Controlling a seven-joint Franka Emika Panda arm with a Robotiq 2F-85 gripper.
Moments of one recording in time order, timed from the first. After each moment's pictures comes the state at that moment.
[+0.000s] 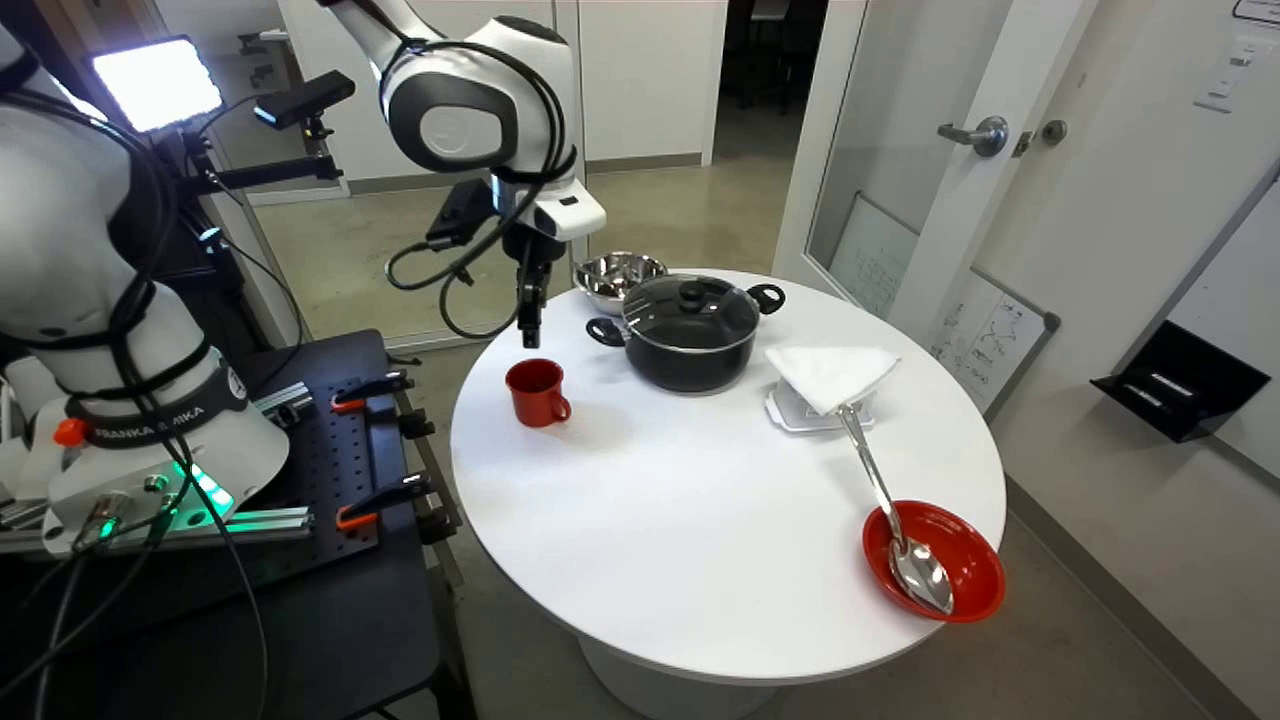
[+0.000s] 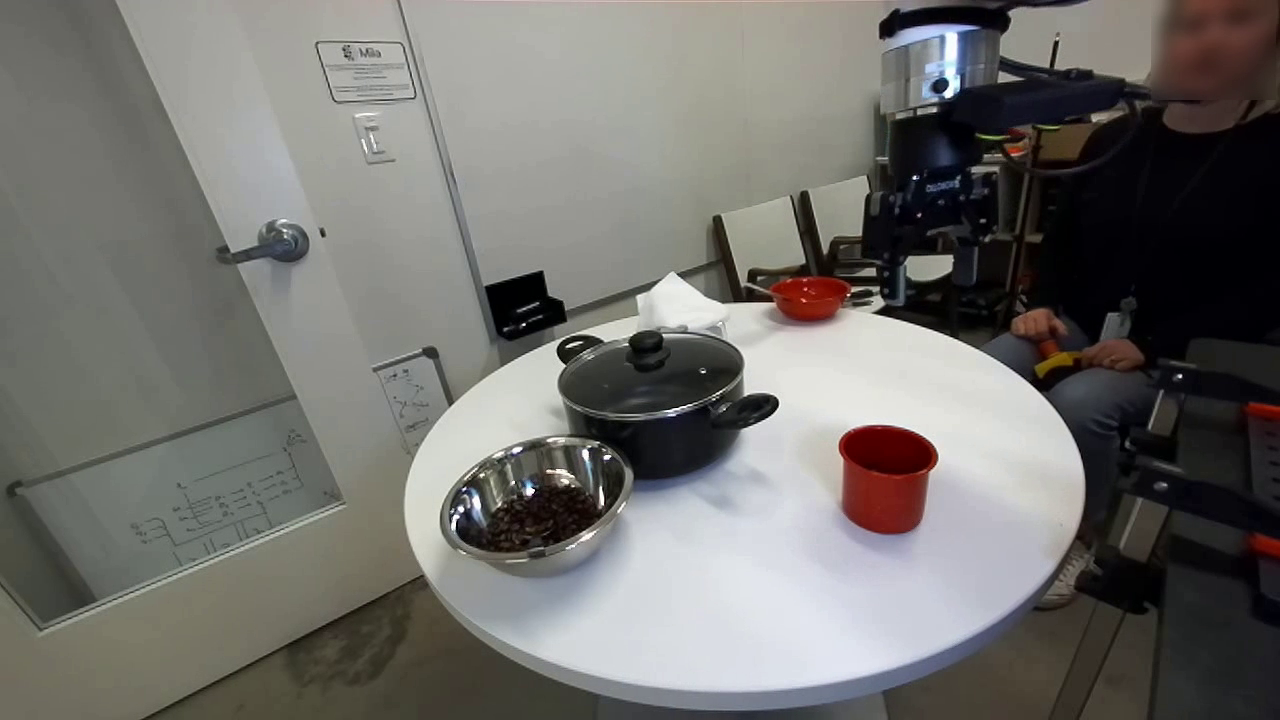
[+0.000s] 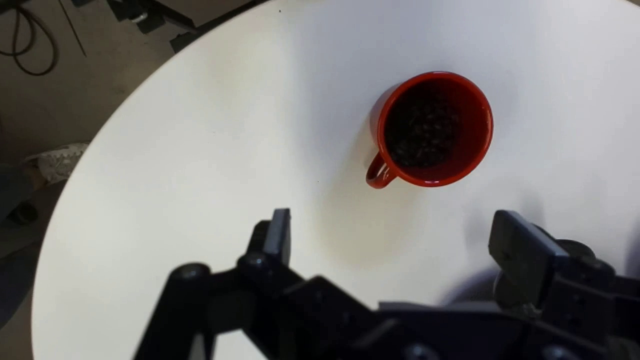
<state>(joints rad) -0.06 -0.05 0.04 -2.67 0.05 2.55 0.34</state>
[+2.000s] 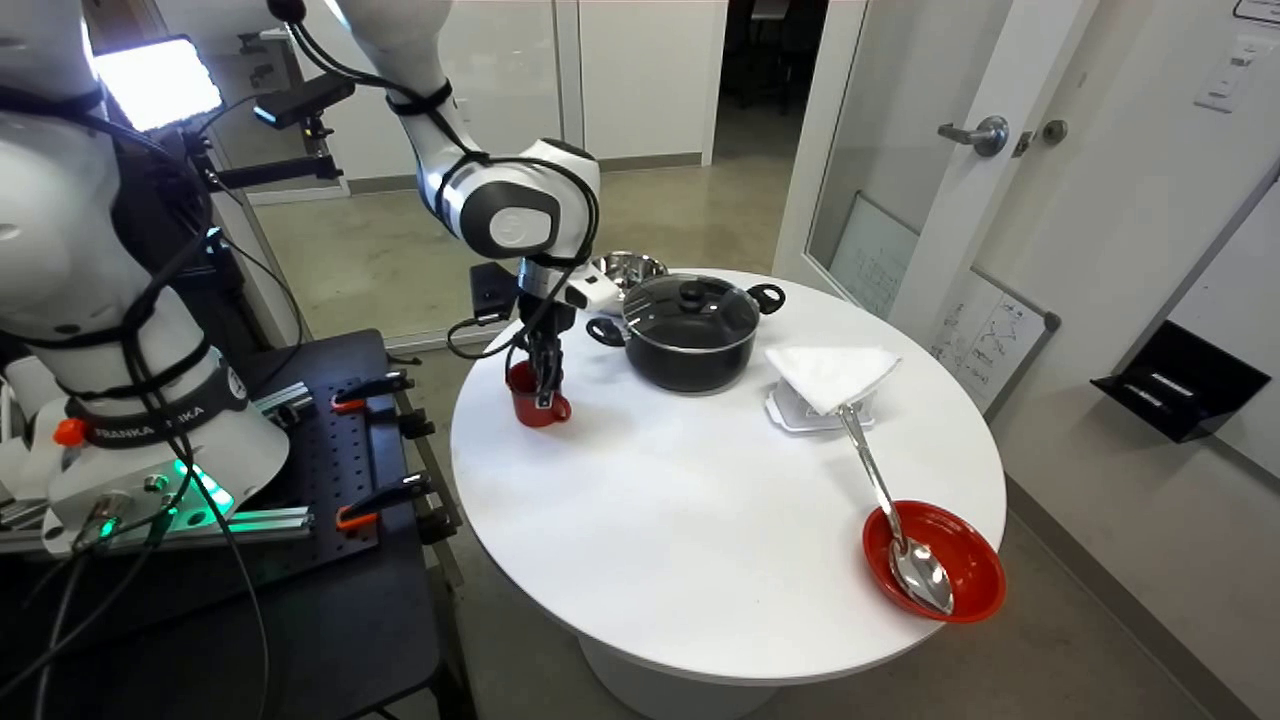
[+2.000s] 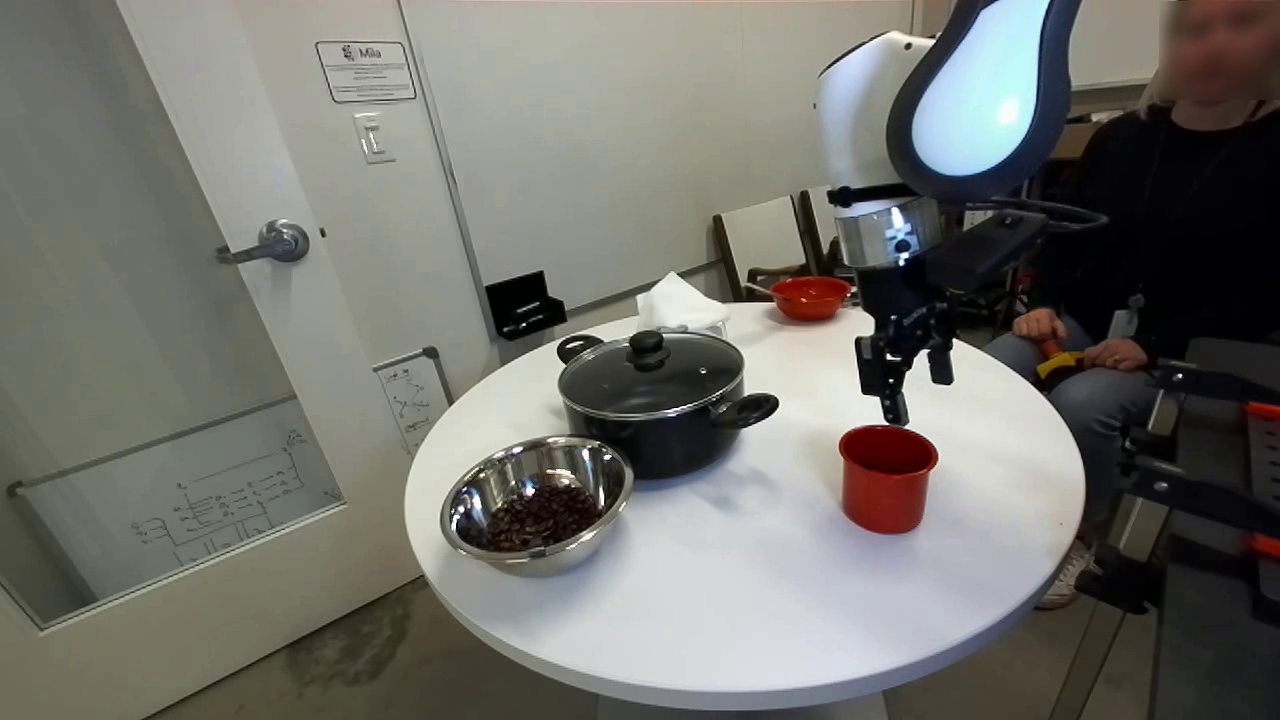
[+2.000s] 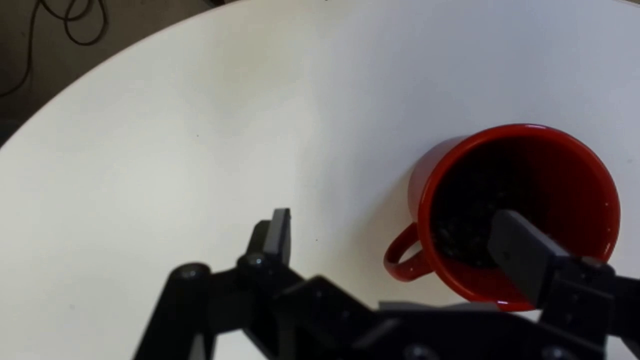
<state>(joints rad) 0.07 0.35 -0.04 -2.53 -0.14 2.66 0.32</state>
